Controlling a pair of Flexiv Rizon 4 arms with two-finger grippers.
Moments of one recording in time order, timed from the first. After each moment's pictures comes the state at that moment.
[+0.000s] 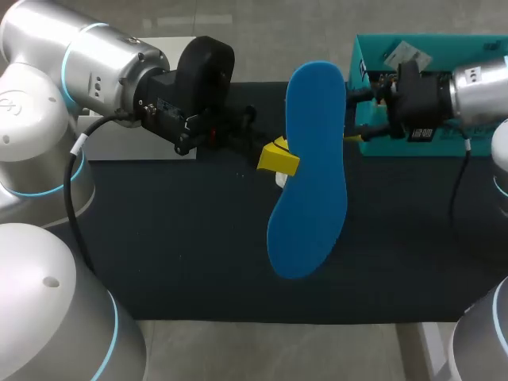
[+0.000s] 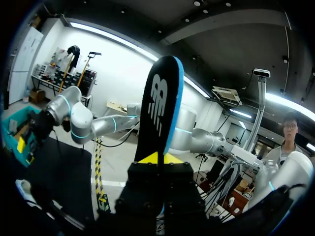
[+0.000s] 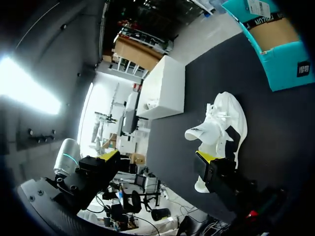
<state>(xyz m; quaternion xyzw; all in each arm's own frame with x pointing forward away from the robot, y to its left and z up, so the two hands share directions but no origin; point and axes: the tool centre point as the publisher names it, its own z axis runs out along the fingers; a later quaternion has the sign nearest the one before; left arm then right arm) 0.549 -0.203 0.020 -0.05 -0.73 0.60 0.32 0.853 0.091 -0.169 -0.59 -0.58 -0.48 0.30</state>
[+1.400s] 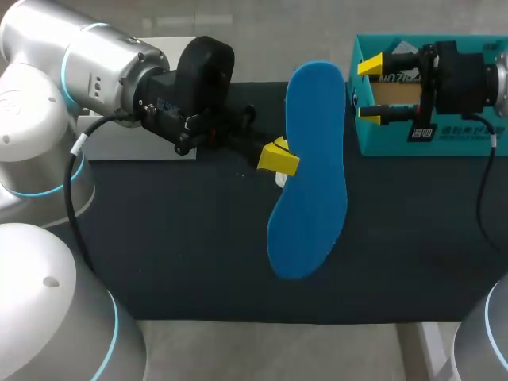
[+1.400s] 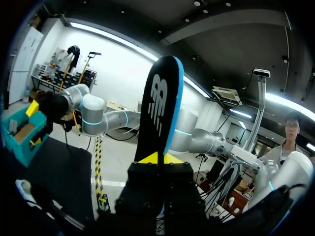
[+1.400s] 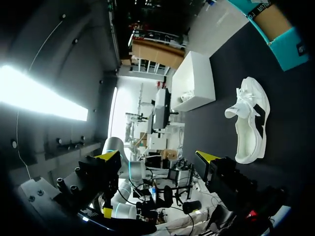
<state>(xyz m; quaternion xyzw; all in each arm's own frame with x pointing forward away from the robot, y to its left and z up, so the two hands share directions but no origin) 0.549 -0.203 0.020 -0.05 -0.73 0.60 0.32 0.804 0.076 -0.079 -0.55 -0.53 -0.51 0.39</state>
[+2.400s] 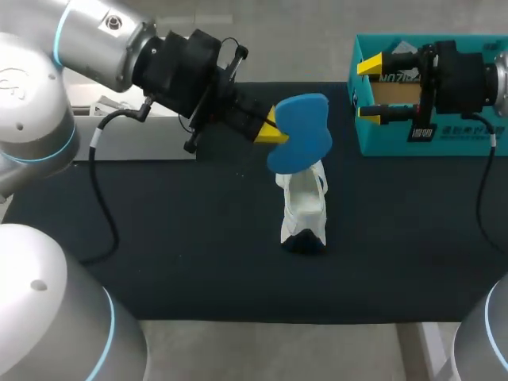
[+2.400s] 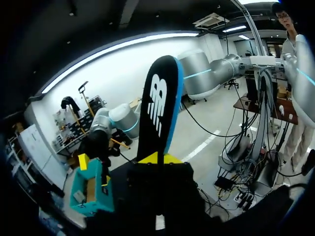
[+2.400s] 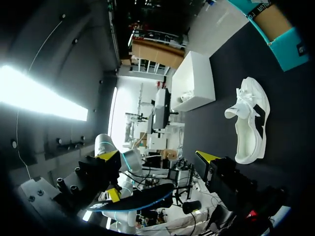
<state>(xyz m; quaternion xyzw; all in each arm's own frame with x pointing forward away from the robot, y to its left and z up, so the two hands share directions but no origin) 0.645 -0.201 -0.020 -0.28 -0.77 0.57 -0.02 0.804 0.076 -0.080 -0.55 -0.53 -0.51 0.39</state>
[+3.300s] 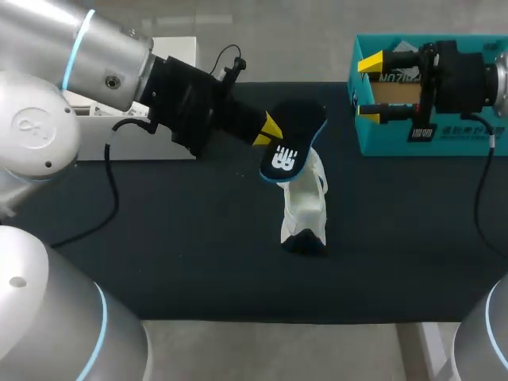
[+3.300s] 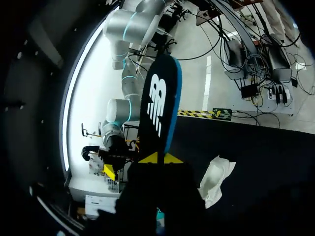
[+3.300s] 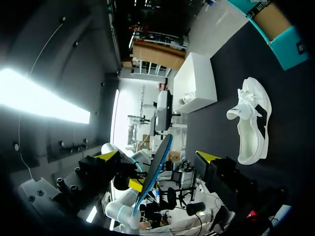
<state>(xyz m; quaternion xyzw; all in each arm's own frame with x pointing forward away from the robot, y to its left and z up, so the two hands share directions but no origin) 0.712 -0.198 -0.073 -0.55 -0.66 0.41 -0.31 0.809 0.076 -0.075 -0.56 -0.51 -0.52 0.40</state>
